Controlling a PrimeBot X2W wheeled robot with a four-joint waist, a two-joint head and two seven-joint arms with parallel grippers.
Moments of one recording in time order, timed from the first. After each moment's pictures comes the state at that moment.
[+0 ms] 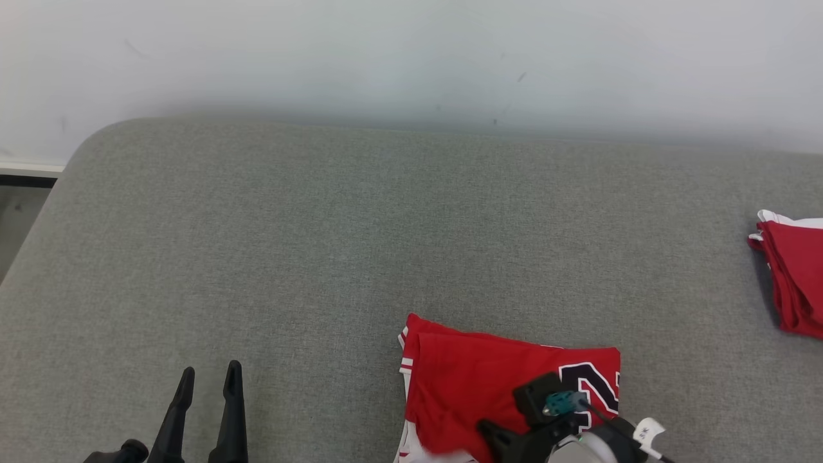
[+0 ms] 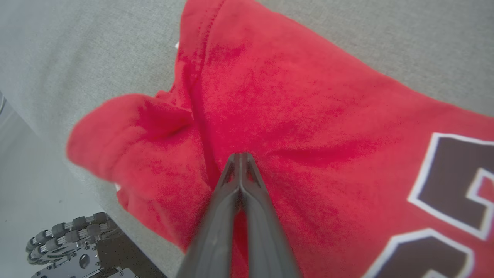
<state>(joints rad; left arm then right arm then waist) 0.04 0.15 -0.10 0.08 -0.54 -0.11 -0.26 -0.11 -0.09 0.40 0.17 0.21 0.13 0.51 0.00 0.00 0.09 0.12</state>
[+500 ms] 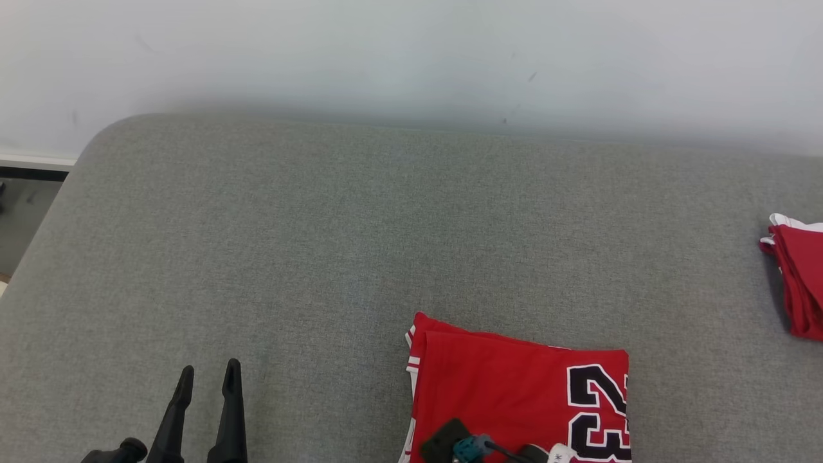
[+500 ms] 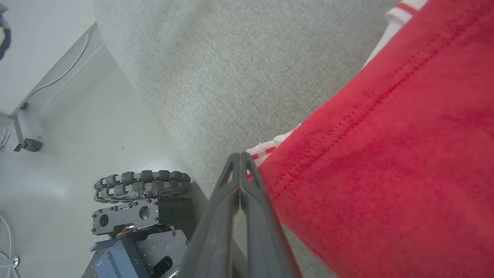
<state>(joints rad) 0.04 0.16 -0.11 0.08 -0.54 -0.11 -0.26 -0.17 -0.09 0.71 0.23 0.33 0.13 0.52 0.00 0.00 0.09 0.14</state>
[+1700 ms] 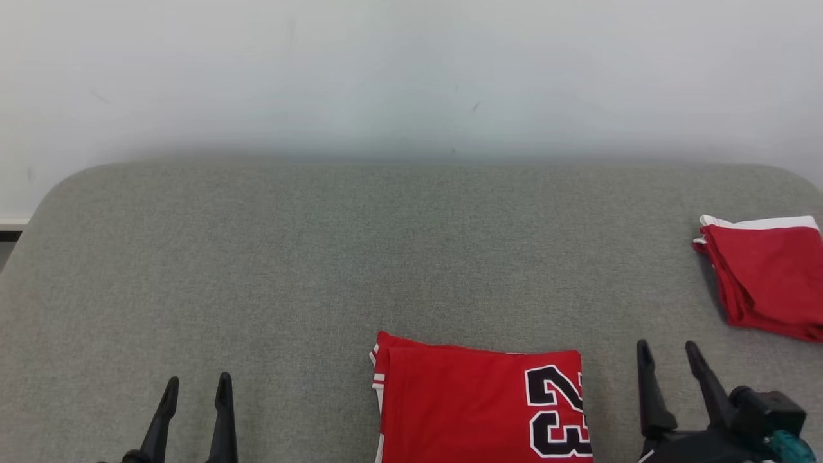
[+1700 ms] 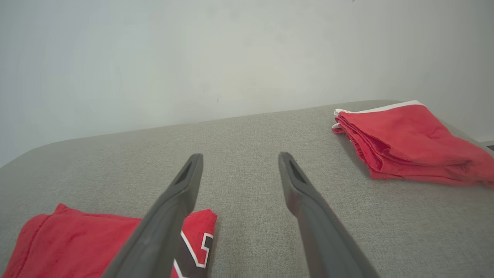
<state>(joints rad) 0.07 0.12 -0.03 0.09 -0.32 -0.12 -0.26 0.03 -0.05 -0.08 0.10 0.20 0.13 -0.08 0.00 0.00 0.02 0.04</state>
